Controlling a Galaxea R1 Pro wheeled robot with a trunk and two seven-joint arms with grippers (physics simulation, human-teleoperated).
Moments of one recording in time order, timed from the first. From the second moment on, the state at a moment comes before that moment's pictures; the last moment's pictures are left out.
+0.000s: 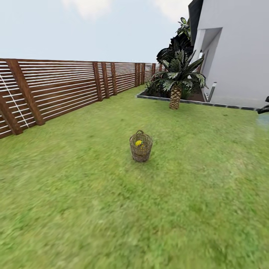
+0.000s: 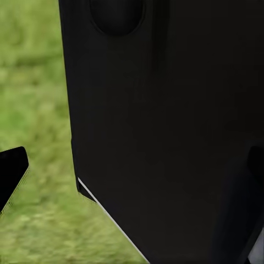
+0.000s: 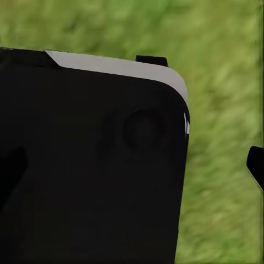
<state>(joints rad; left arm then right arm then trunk) 0.02 0.00 0.01 -0.12 0.01 0.00 -0.01 -0.06 0.00 0.02 -0.07 0.05 -0.19 -0.01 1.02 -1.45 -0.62</state>
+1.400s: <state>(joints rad) 0.02 -0.01 0.00 -0.11 0.01 0.00 -0.01 -0.06 0.00 0.02 -0.07 0.05 -0.19 -0.01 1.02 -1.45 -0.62</state>
